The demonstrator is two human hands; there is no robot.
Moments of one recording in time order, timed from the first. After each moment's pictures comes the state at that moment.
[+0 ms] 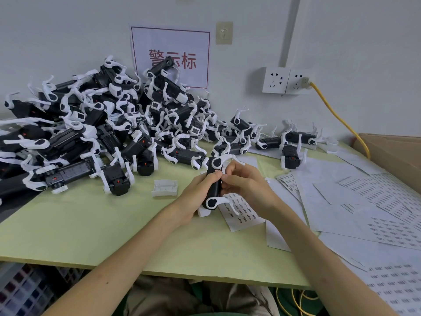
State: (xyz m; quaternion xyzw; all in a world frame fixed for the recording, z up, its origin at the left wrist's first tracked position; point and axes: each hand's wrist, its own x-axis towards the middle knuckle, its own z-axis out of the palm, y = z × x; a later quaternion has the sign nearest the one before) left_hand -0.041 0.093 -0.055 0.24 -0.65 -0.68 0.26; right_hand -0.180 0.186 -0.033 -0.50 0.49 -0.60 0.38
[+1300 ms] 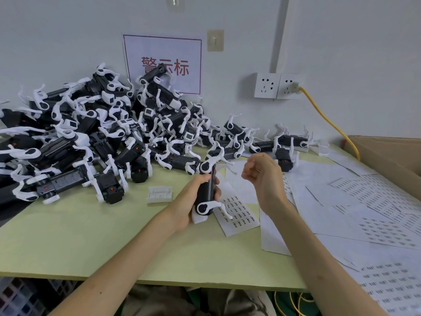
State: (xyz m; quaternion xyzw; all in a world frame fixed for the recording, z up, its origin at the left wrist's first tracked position) left_hand -0.039 0.097 -0.048 0.19 -0.58 -0.76 0.21; right_hand -0.203 0.188 -0.023 -0.30 0.47 -0.79 0.26
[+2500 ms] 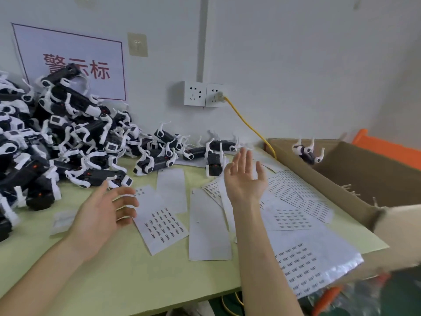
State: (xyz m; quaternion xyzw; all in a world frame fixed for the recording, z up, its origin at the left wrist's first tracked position) left_hand -0.040 0.073 -0.057 0.19 -0.51 -0.79 0.28; right_hand -0.295 0.244 -0.028 -0.05 0.03 -0.95 0.32
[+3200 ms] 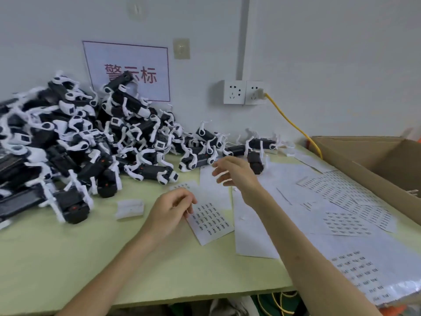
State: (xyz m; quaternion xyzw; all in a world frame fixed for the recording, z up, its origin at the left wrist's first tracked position) left_hand -0.043 0.100 -0.060 0.23 -0.79 -0.48 0.31; right_hand -0.236 0.188 -0.008 -0.38 0.65 -0.61 0.24
